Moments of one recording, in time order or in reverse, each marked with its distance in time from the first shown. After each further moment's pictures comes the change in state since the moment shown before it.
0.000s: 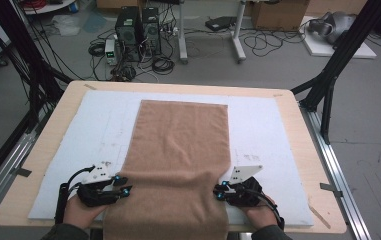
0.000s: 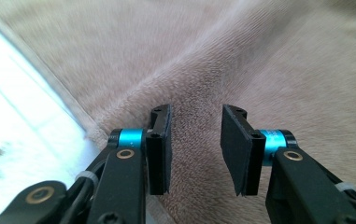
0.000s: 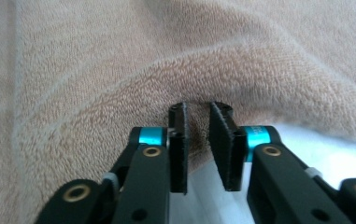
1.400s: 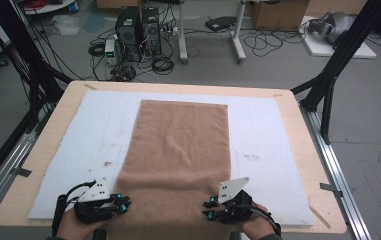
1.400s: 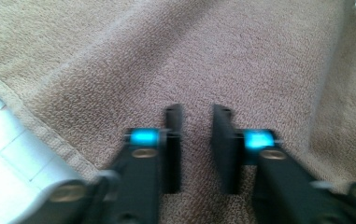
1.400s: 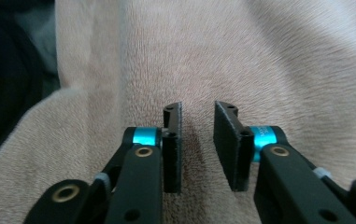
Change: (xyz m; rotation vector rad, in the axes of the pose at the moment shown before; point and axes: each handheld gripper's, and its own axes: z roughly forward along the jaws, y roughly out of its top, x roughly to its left) left arm -0.027 -0.018 -0.016 -0.002 -0.109 0.072; right arm 0.040 0.010 0.010 0.051 0.192 -0.153
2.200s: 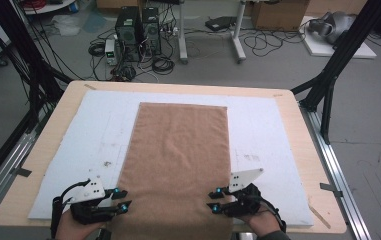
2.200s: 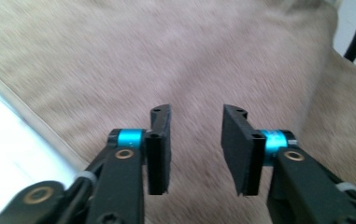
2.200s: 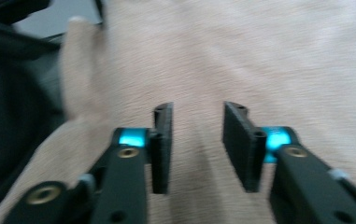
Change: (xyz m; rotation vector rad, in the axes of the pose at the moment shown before) left arm -0.003 0.015 -0.012 -0.100 0.035 -0.033; right arm -0.014 0.000 -0.026 -0.117 -0.024 0.107
